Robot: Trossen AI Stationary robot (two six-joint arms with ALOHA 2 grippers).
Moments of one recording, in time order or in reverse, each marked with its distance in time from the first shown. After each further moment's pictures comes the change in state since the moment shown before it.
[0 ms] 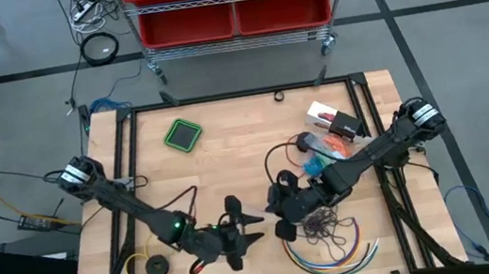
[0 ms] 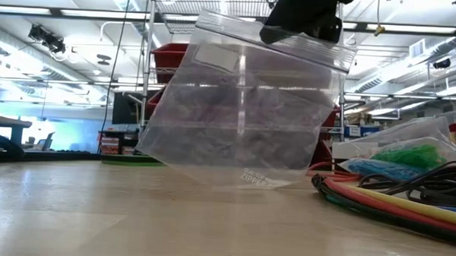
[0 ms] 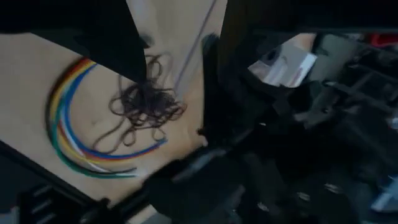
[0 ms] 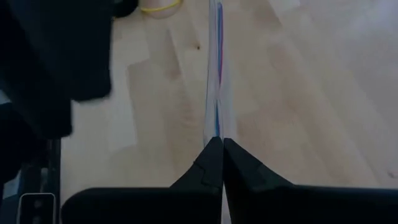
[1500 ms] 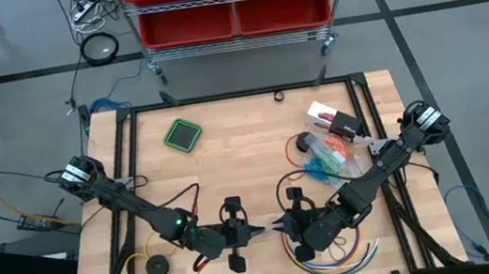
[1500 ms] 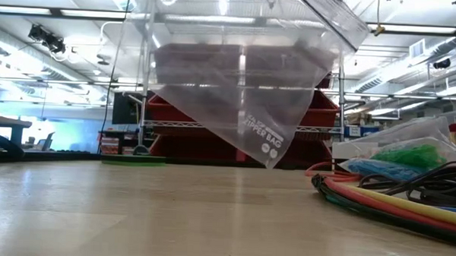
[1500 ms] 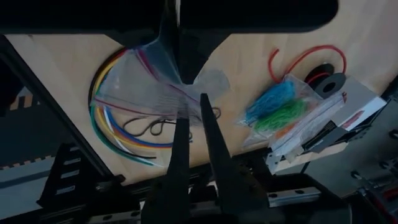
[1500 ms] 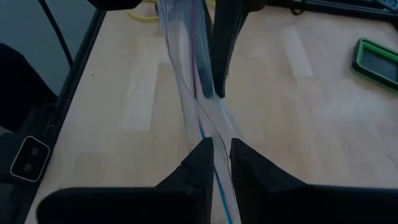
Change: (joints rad) left arm 0.029 0.001 0.000 -0.036 0.111 -0.362; right arm 0.180 0.000 -0.001 0.066 0.210 -0.312
